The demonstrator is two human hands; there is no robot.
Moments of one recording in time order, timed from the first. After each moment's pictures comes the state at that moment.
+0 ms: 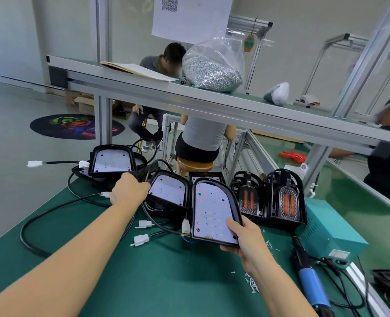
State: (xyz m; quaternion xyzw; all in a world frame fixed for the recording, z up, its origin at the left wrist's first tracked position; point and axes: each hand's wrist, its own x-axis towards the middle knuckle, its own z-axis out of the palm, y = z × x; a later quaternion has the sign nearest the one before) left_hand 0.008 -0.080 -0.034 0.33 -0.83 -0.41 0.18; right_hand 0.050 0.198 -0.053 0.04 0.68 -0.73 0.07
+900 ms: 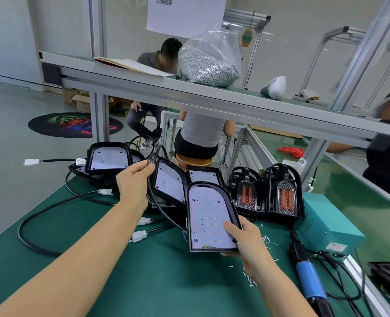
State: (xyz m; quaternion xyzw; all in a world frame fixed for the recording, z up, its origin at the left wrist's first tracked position) left_hand 0.026 -0.042 -0.013 0.21 -0.51 -0.79 0.29; right_hand 0.066 0.207 -0.055 0.01 0.71 -0.70 0.08
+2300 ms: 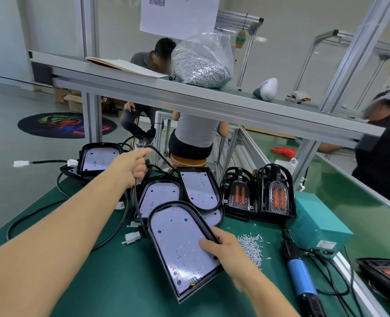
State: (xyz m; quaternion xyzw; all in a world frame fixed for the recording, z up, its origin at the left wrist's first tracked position) left_hand -0.003 -0.073 0.022 0.13 -0.53 -0.84 0.05; right_hand 0.079 0.201 -0.072 -0.11 0.75 -0.63 0.18
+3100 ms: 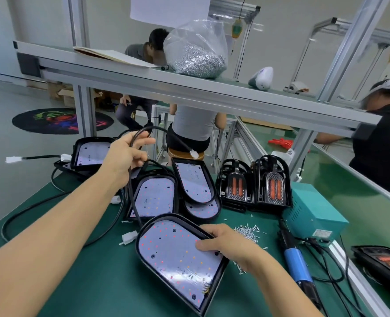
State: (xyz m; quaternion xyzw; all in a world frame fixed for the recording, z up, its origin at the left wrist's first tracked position) left_hand 0.017 -0.063 0.025 0.01 -0.60 -0.78 0.17; right_hand 0.072 0.212 -0.047 -0.18 0.82 -0.47 0.27
